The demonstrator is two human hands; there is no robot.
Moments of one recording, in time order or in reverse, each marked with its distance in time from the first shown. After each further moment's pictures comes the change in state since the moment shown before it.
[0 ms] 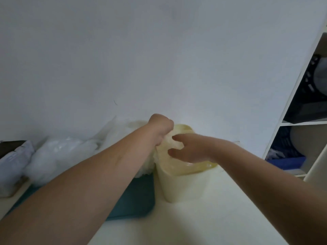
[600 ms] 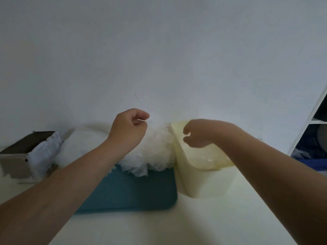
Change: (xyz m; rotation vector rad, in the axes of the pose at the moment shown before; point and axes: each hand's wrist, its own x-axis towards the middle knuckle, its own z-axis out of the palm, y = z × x) left_hand -0.046 -0.065 -0.137 0.170 0.236 0.431; right_hand 0.062 -0.029 -0.001 -0.380 0.040 0.044
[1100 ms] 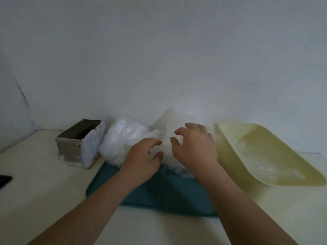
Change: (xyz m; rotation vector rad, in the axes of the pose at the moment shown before) left_hand -0.039 -0.116 -0.055 0.250 -0.091 -0.041; right_hand 0.033 -0.149 0.063 0.364 0.542 -0.039
